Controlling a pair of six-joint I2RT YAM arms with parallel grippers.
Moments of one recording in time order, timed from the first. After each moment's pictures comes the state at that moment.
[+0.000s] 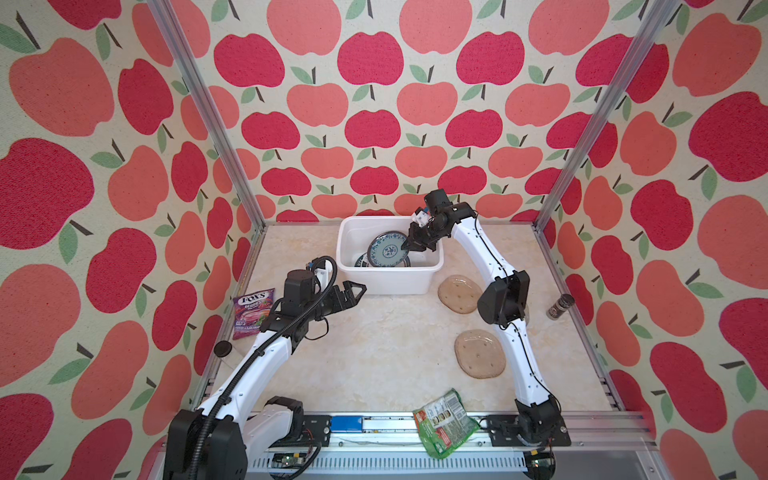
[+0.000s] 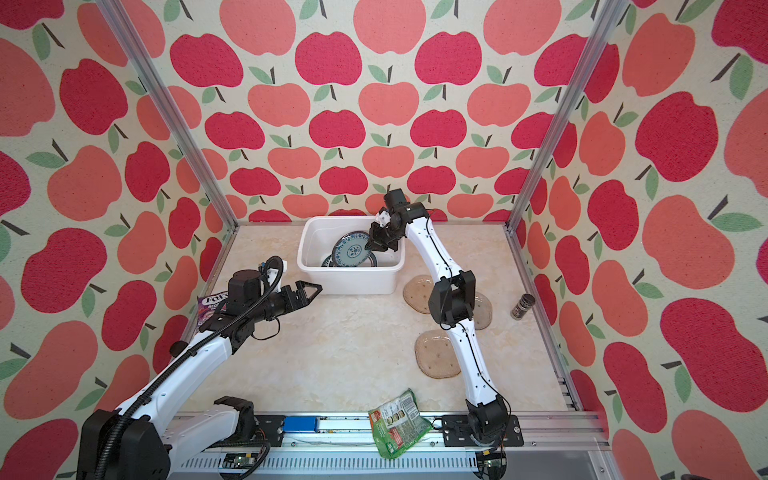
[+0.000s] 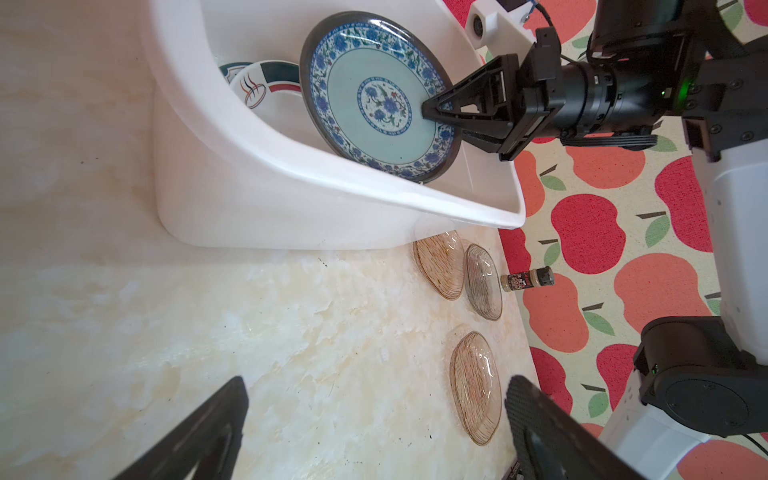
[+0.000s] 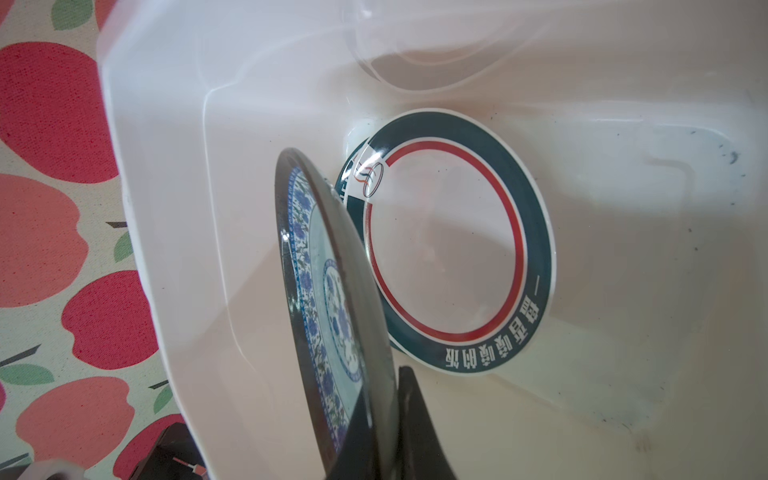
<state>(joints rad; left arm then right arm) -0.21 1.07 0.68 -0.15 0.53 -0.59 0.50 2.54 2.66 -1.21 -0.56 0.52</state>
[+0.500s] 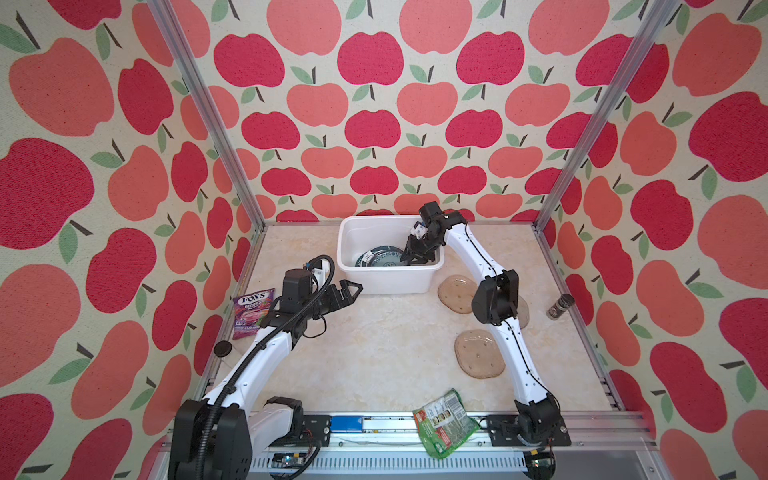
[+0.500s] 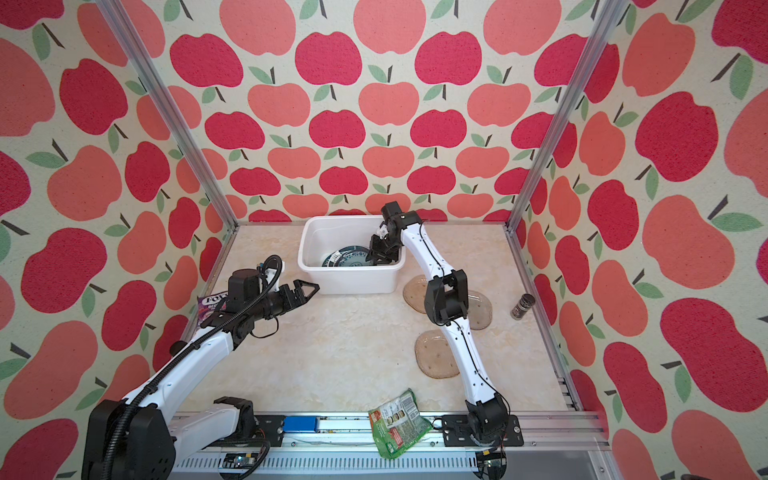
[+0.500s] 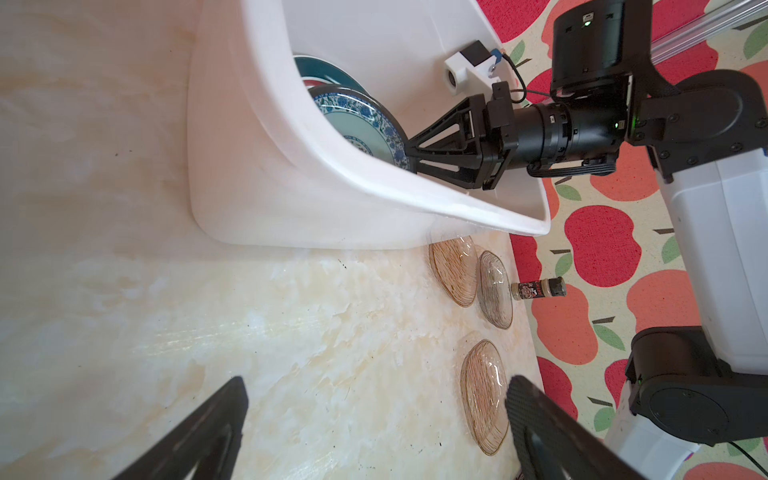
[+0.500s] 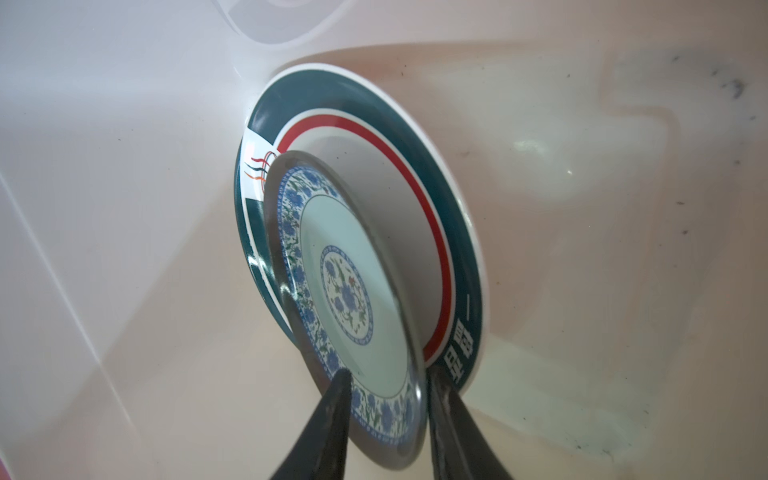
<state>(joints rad) -0.17 1.12 0.67 -0.14 0.54 -0.59 0.50 2.63 2.66 -1.24 -0.50 0.52</state>
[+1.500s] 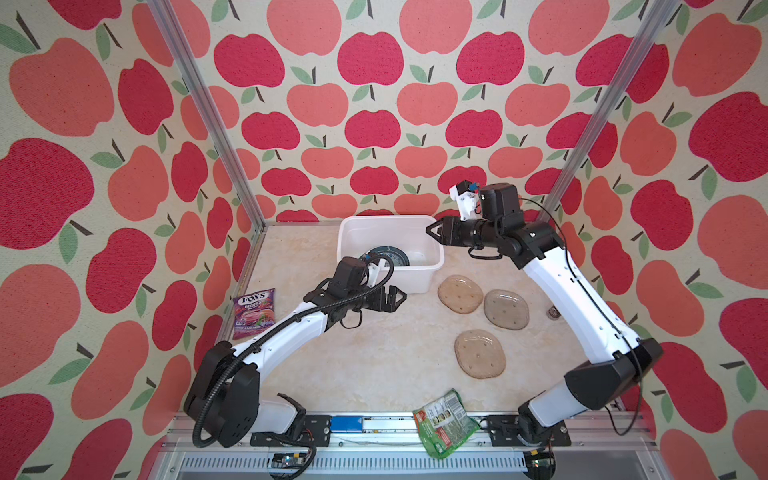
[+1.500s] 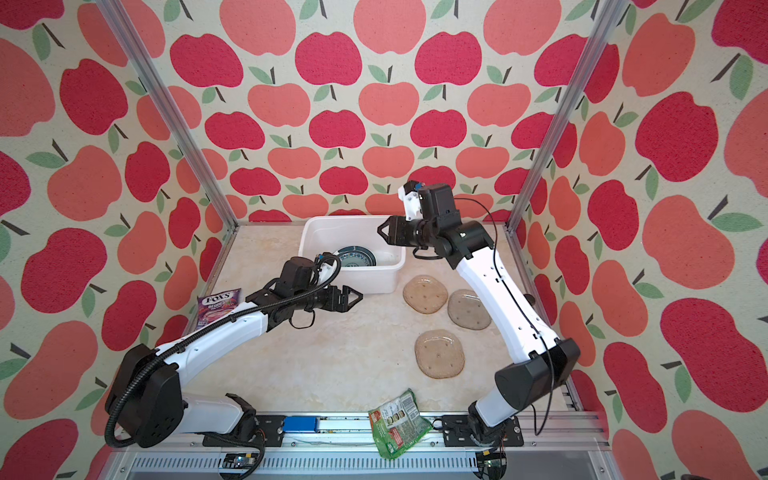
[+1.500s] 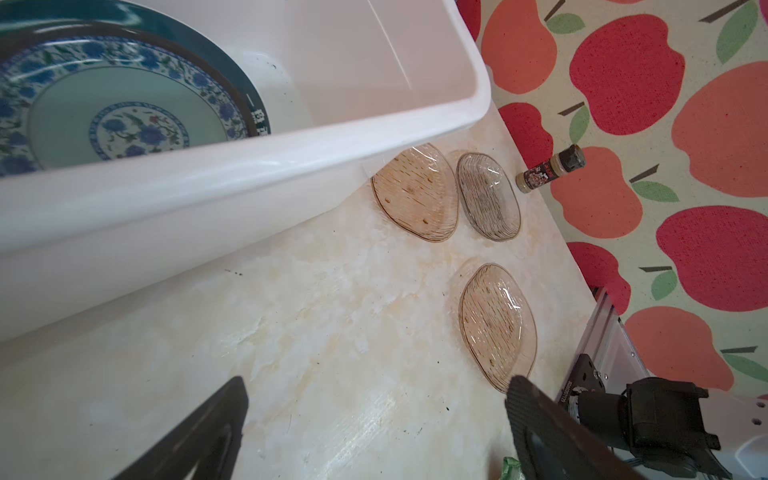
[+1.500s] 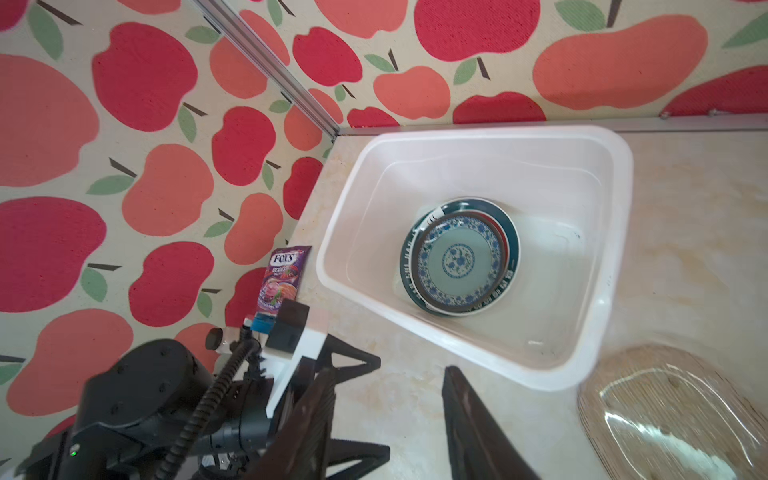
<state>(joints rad) -0.59 1.42 0.97 -0.23 0.40 -0.34 0.54 1.47 1.63 -0.73 -0.31 0.44</state>
